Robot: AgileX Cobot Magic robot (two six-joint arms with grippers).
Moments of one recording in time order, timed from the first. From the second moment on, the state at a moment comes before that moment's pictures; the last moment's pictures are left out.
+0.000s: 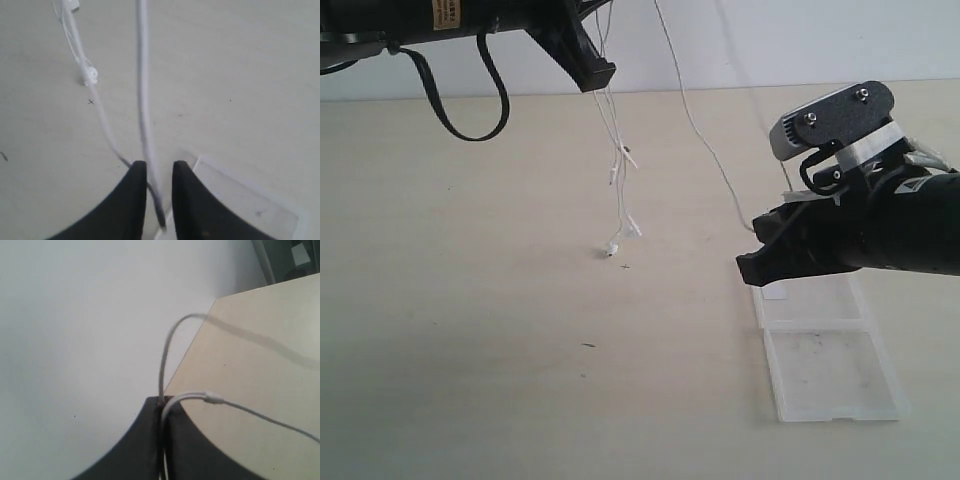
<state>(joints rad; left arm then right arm) -0.38 1.61 -1.11 1.06 -0.45 -0.46 0.52 1.34 -0.53 0.79 0.04 -0.77</state>
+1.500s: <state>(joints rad) -0.38 1.61 -1.13 1.04 -0.39 -0.39 0.71 1.25 -0.37 0.16 -0.67 -0.10</state>
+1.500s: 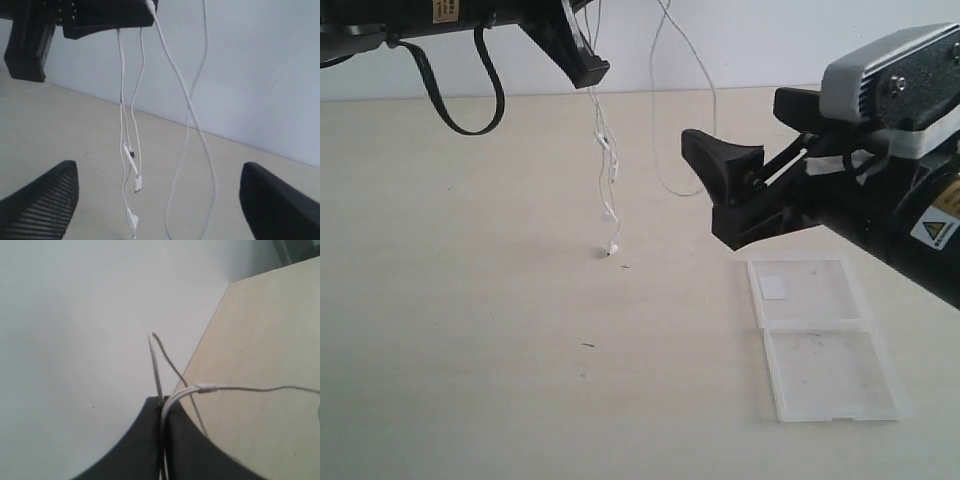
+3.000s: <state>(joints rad) -0.40 1.61 -1.13 1.02 -0.39 -0.42 0.71 1.78 -0.63 0.28 -1.03 -0.05</state>
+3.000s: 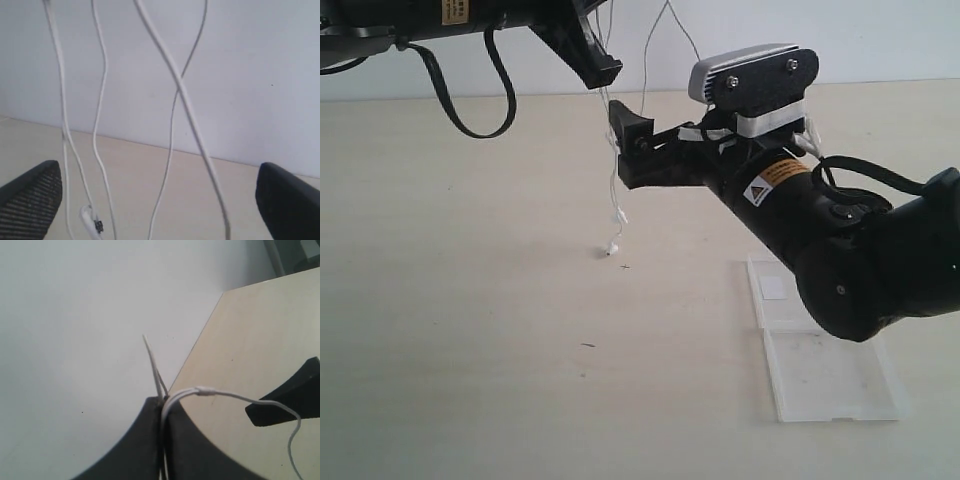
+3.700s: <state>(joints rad) -0.40 1.61 -1.13 1.02 -0.39 -0.45 0.71 1.78 -0.74 0.25 -0.85 -0.06</state>
